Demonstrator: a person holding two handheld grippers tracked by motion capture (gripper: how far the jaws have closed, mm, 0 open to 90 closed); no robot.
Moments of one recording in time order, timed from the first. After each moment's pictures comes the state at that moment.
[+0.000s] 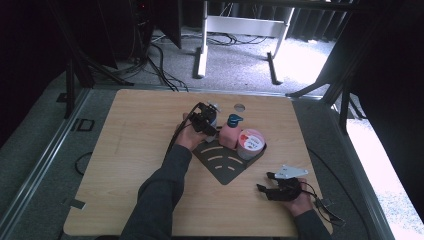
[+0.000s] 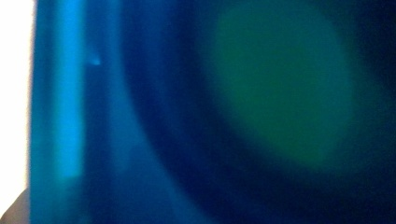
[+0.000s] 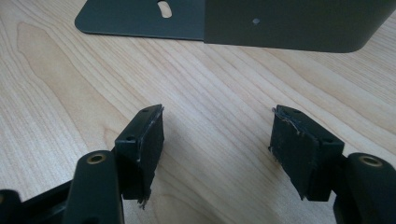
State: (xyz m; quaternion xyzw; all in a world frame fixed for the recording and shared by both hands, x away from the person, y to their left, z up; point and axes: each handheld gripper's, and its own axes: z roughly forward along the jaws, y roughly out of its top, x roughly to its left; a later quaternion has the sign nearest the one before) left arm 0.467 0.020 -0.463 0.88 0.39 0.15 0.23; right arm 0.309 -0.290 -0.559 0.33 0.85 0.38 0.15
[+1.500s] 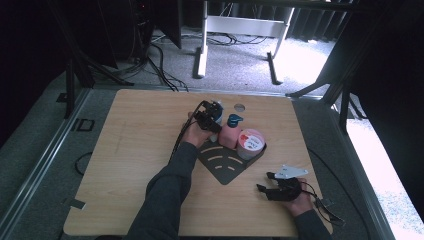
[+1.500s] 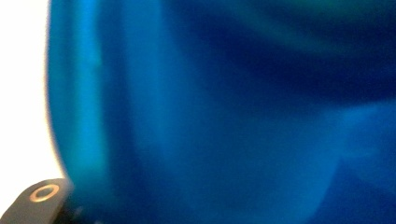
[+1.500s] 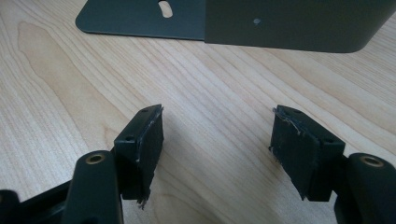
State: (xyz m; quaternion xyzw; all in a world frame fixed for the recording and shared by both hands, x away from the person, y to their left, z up) left arm 0.484 0.007 -0.470 0.87 0.41 0.12 0.25; right arm 0.310 -0.290 -0.559 0.32 0.86 0.38 0.14
